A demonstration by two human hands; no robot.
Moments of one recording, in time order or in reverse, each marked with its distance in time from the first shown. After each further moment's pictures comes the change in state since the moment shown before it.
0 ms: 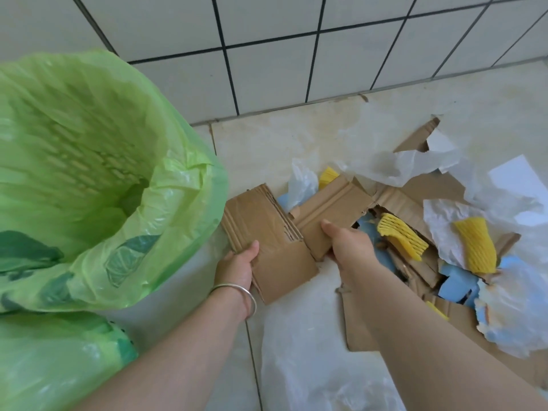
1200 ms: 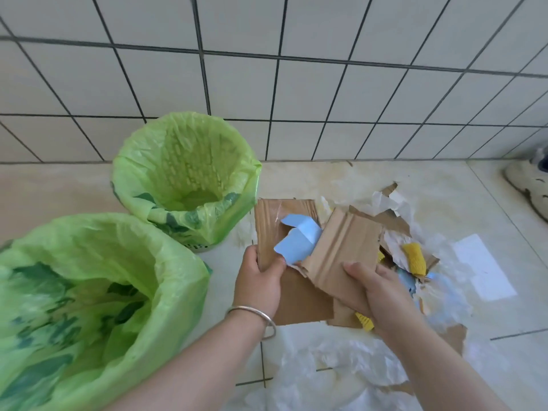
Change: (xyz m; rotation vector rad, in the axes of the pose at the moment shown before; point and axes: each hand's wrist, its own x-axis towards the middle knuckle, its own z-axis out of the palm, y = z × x) left_hand -0.178 0.013 -0.056 0.207 -0.133 0.495; right_hand -0.206 0.004 -0.070 -0.111 -0.143 -0.306
